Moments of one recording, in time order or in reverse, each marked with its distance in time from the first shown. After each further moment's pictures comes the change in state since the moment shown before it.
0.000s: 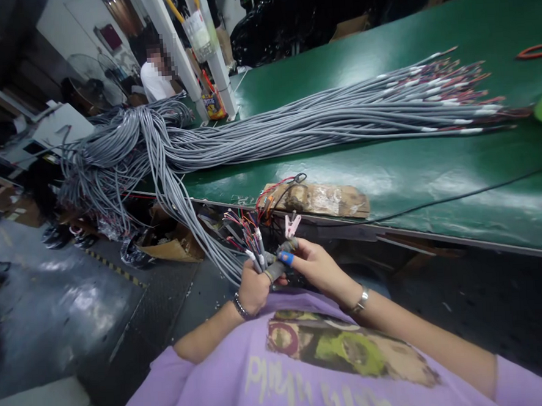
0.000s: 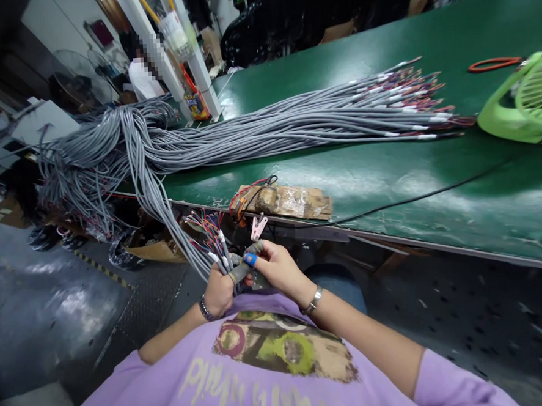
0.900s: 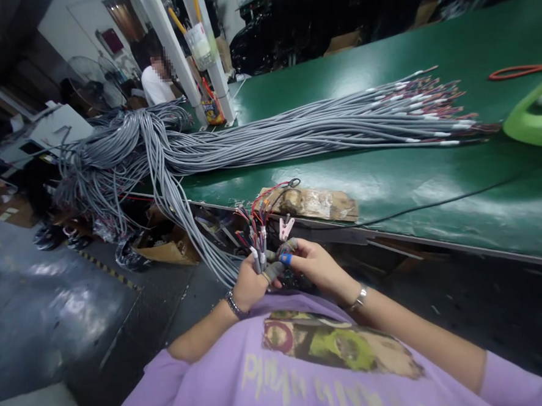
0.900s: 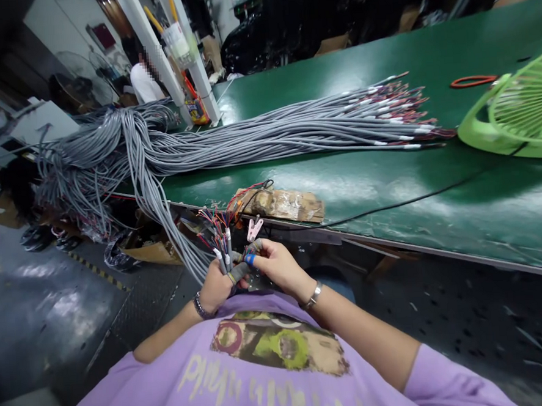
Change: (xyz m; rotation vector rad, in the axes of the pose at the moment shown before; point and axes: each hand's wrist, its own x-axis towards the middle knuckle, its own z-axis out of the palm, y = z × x) left_hand 0.000 0.017 -0.001 0.204 -0.106 0.029; right_hand -0.001 -0.008 -0.008 0.042 0.067 0.059
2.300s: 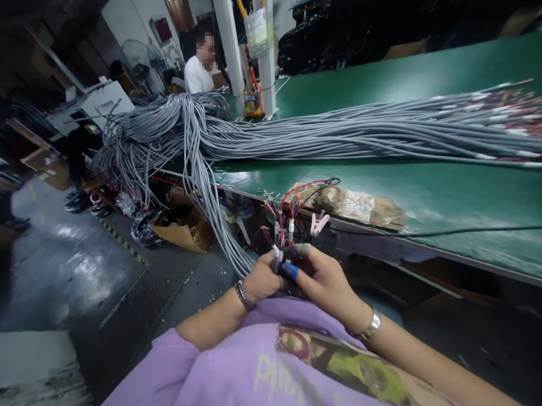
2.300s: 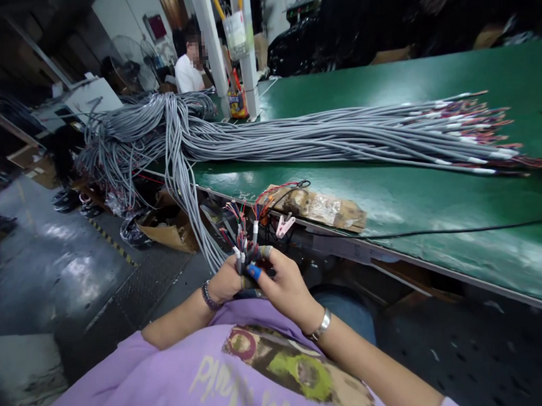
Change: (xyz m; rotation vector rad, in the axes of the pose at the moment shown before) left_hand -0.005 -0.023 -0.016 -0.183 -0.209 0.152; right_hand -0.018 0.015 0.023 -0.577 -0.011 -0.614
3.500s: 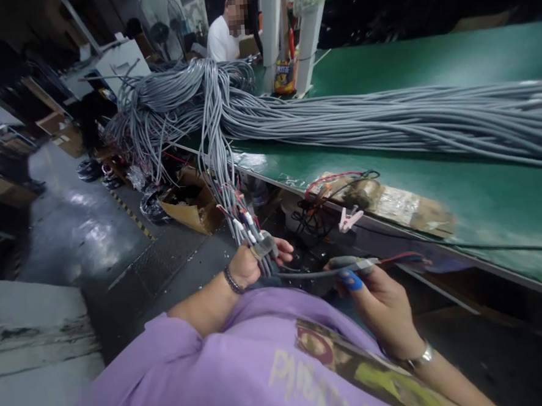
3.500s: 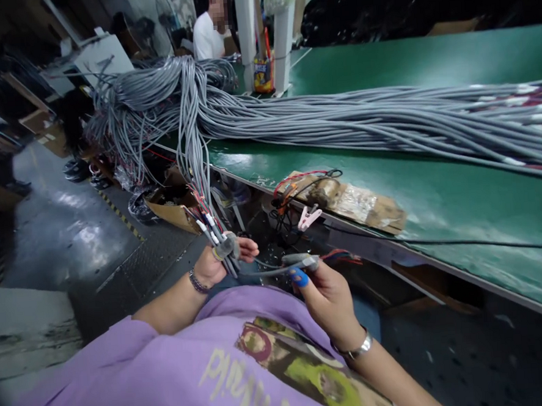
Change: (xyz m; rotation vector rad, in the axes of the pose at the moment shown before) left_hand -0.019 0.012 -0.026 -0.356 0.186 0.030; right_hand -0.030 0.001 -0.020 0.227 0.112 0.230
